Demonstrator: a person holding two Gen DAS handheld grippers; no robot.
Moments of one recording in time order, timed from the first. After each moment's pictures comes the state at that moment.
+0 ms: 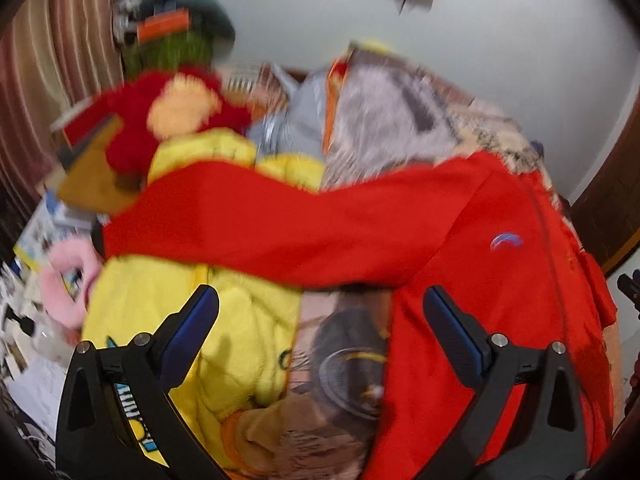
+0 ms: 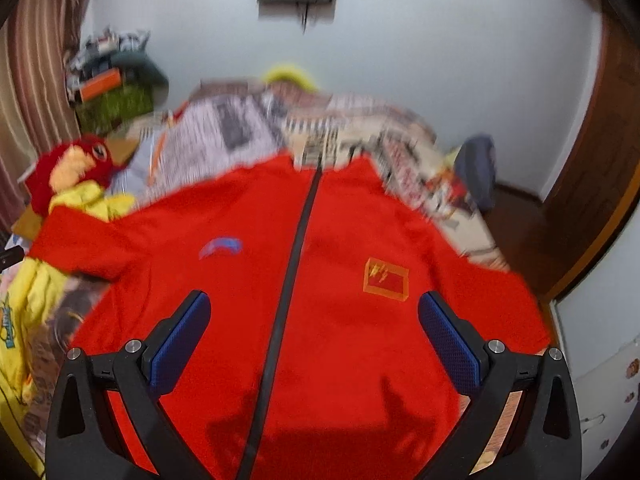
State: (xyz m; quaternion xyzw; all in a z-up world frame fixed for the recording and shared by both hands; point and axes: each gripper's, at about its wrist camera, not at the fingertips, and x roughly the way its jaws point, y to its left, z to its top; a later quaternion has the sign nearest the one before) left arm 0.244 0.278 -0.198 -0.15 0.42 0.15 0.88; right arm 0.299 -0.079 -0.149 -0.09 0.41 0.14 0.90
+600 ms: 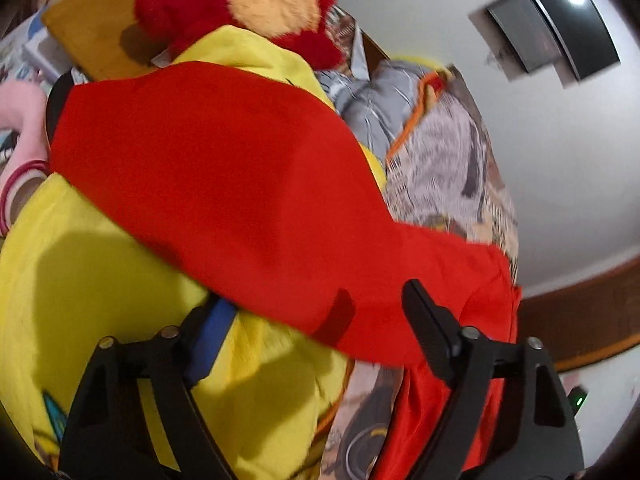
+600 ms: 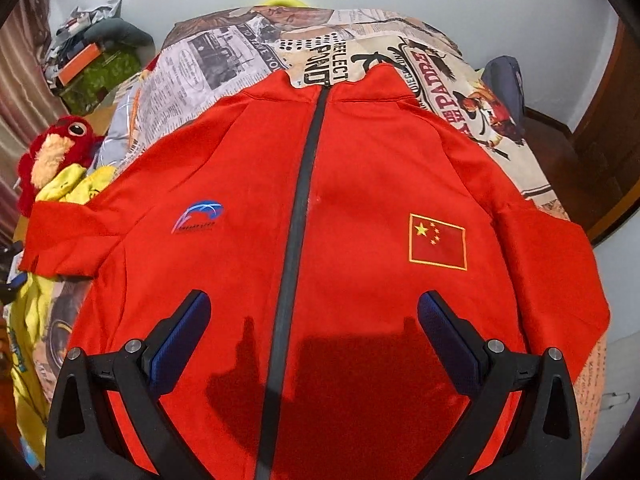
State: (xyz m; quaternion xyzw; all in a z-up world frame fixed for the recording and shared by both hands) left arm 0.264 0.419 -0.273 -0.45 0.39 0.13 0.79; right arm 0.354 -0.077 -0.177 -0.05 0.50 0.16 0.85
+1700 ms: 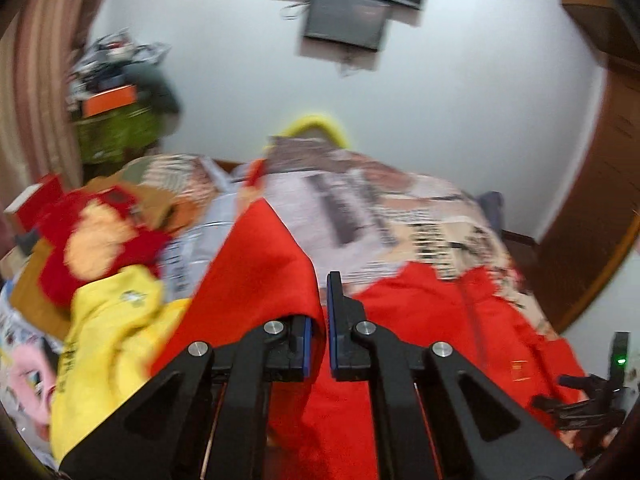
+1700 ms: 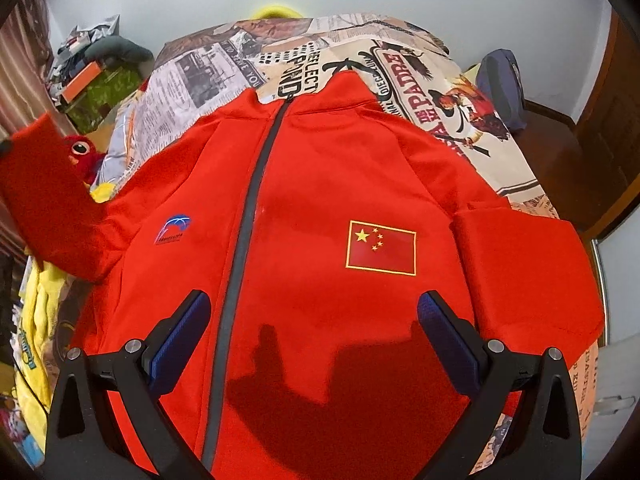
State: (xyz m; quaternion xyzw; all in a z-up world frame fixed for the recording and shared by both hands) left arm 0.390 0.209 -0.088 -0.12 0.30 0.07 0.94; right arm 0.368 -0.123 -0.170 -0.01 0.50 0.18 0.85
